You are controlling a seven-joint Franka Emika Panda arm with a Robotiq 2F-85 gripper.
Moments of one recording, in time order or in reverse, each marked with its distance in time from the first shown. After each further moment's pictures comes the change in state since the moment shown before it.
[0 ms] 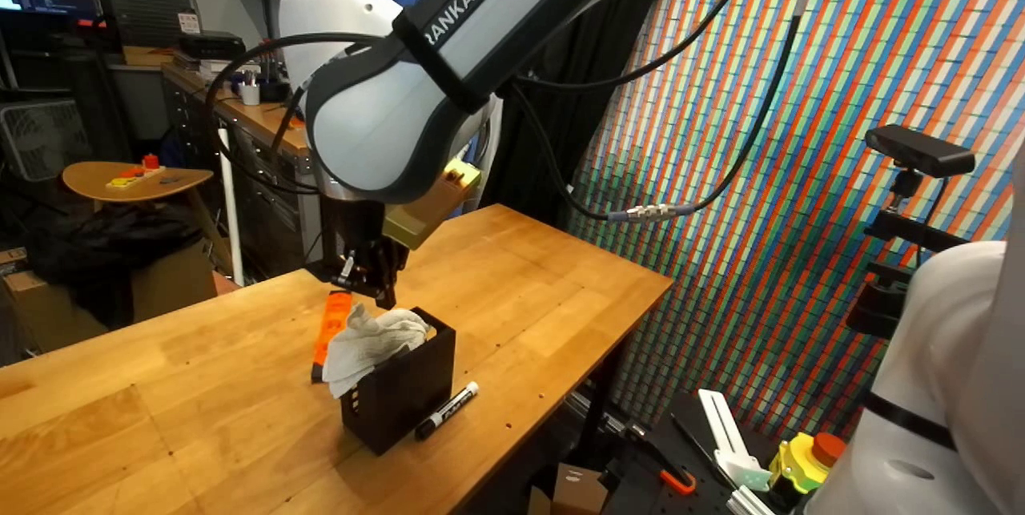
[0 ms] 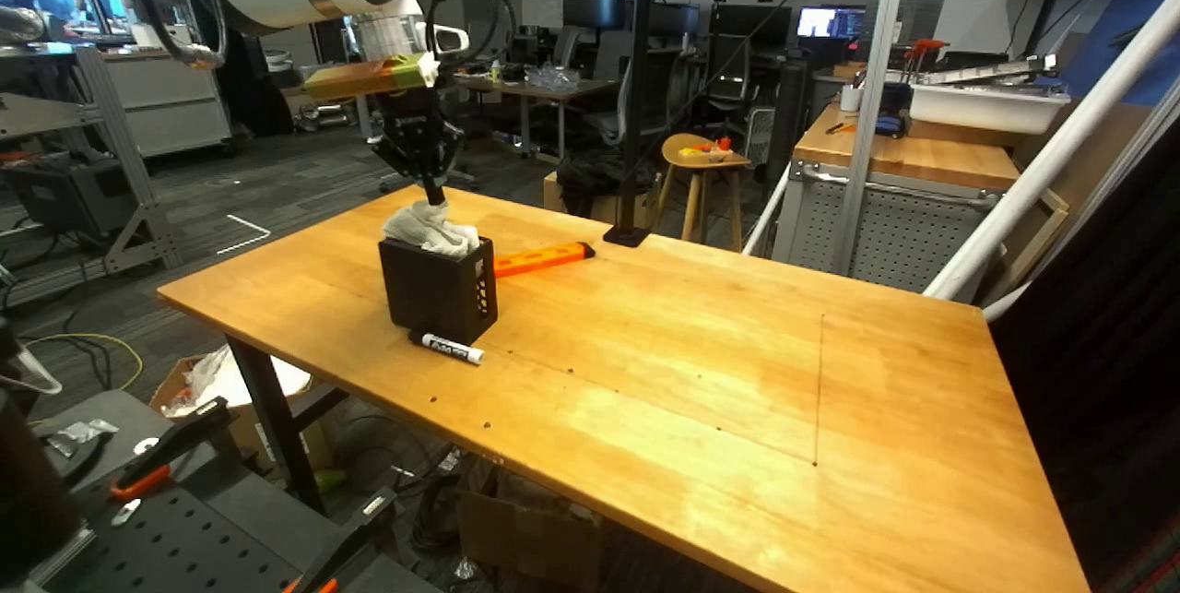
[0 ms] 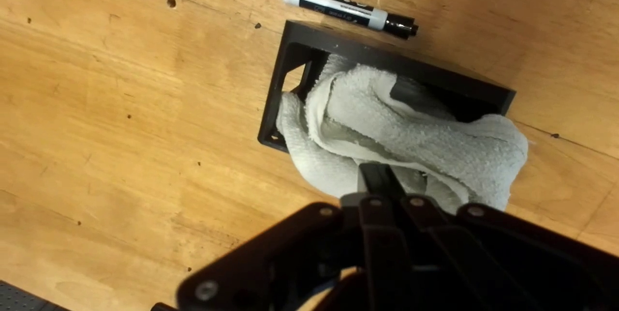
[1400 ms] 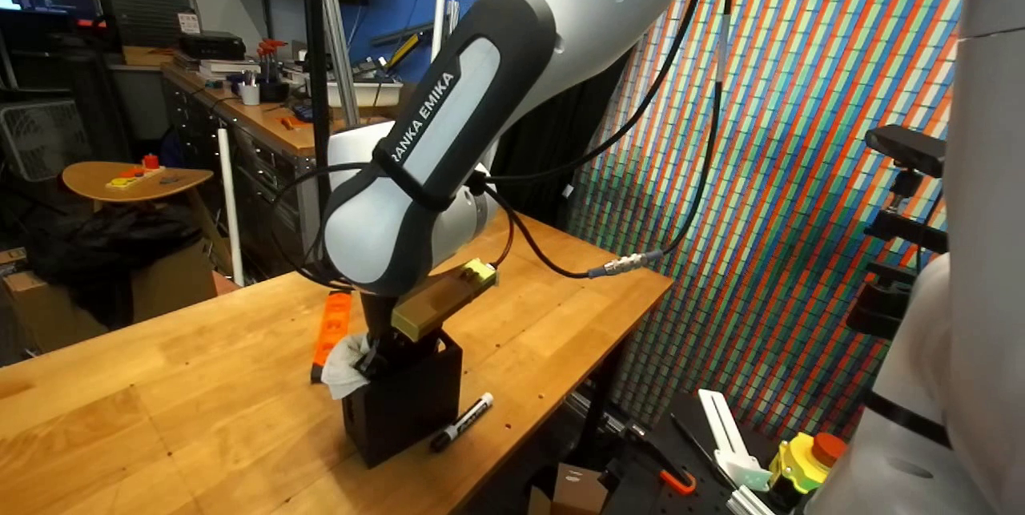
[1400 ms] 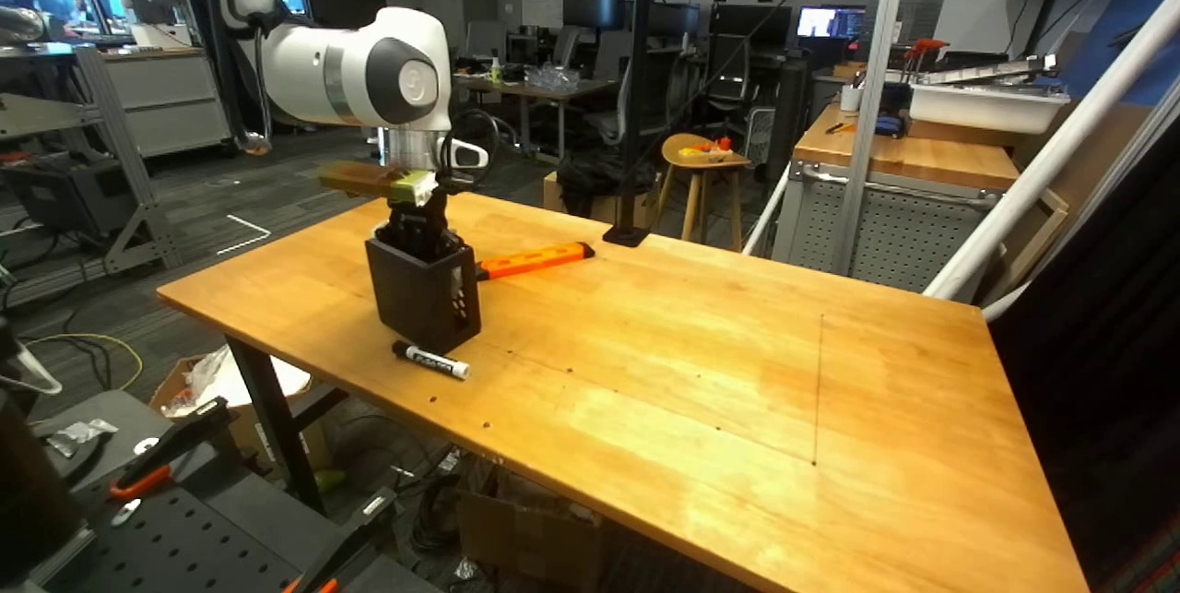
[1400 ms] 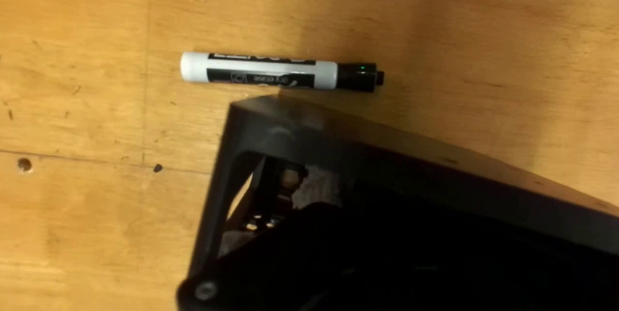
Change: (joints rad) arm -0.033 0.226 -0.014 -0.029 0.212 0.090 0.028
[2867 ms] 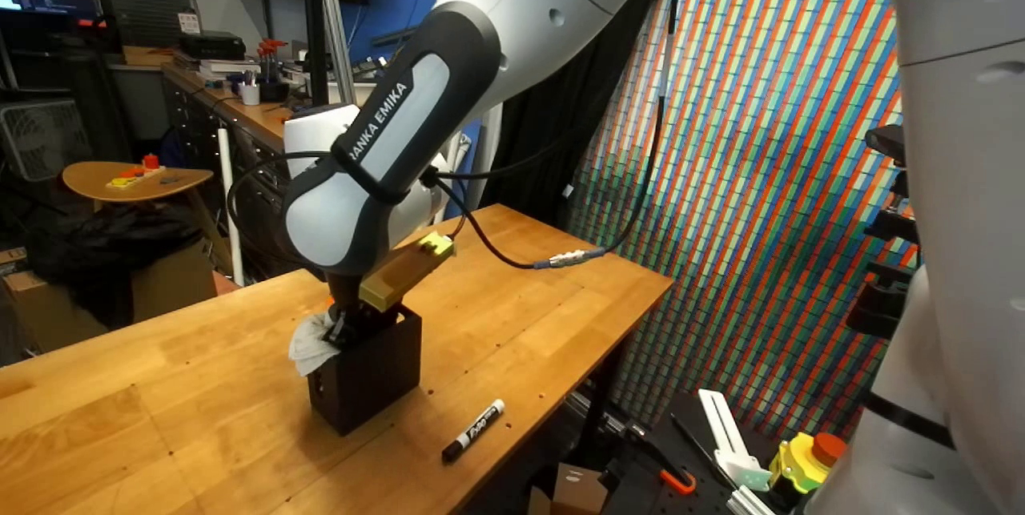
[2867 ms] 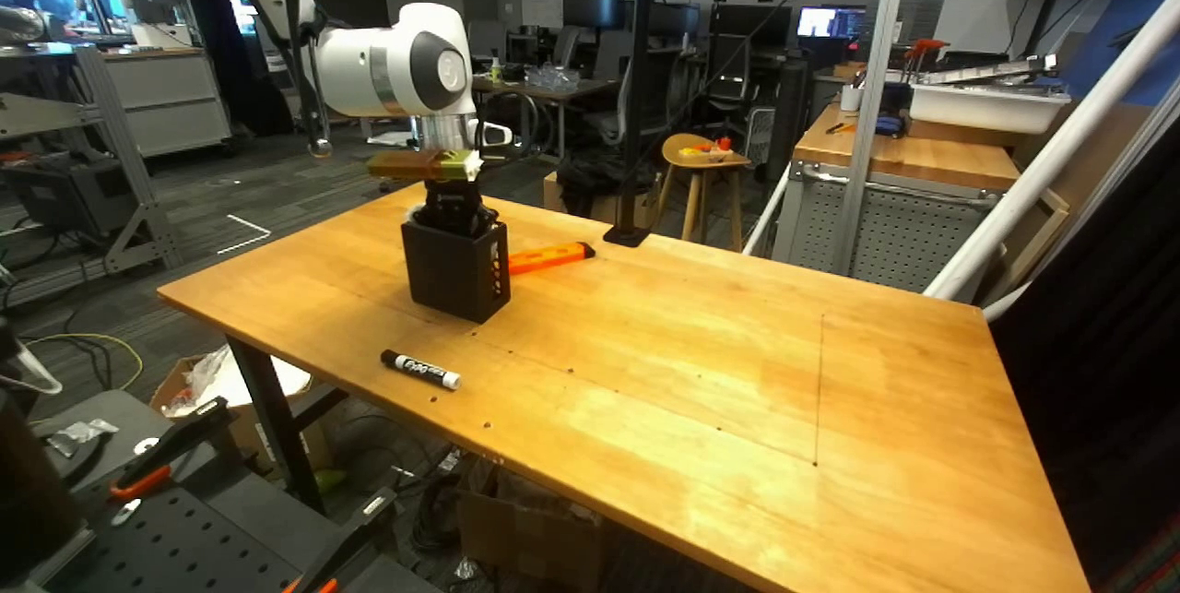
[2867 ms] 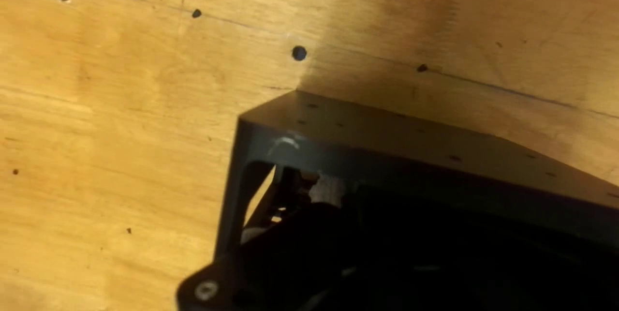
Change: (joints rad) arm 0.028 0.128 -0.034 0.231 -0.114 -0.044 -0.050
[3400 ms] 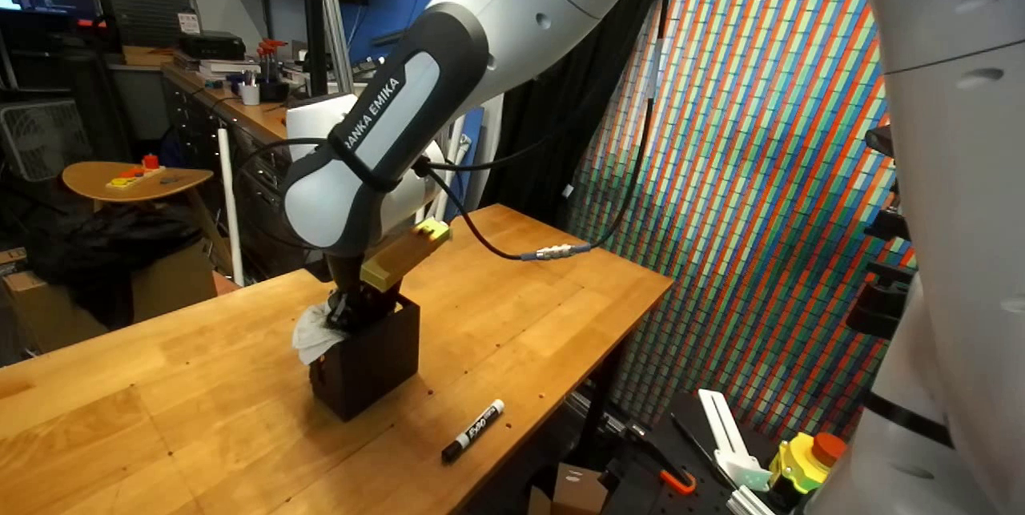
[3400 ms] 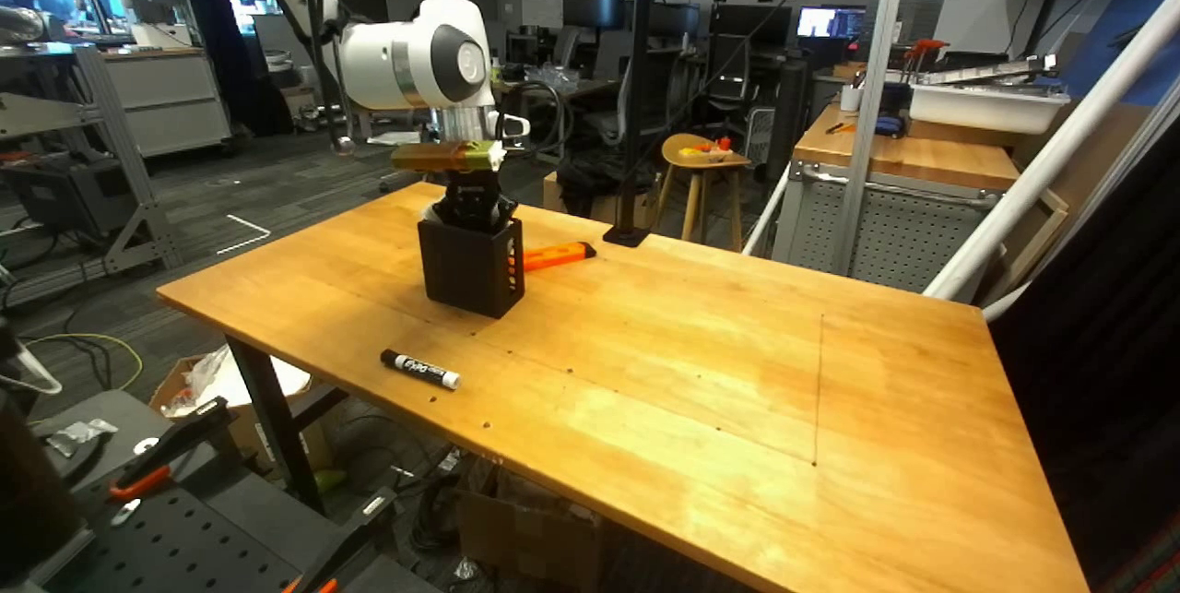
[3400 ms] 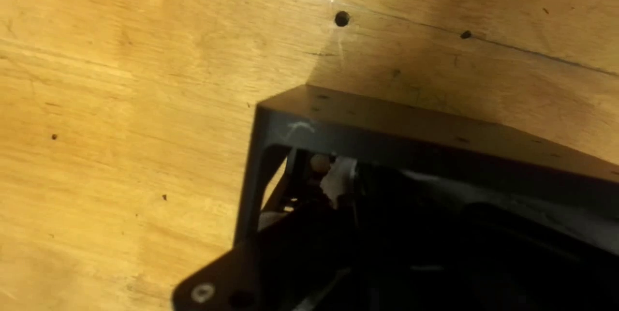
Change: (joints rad) arm -0.004 0.030 -0.025 0.078 -0.005 -0.036 -0.044
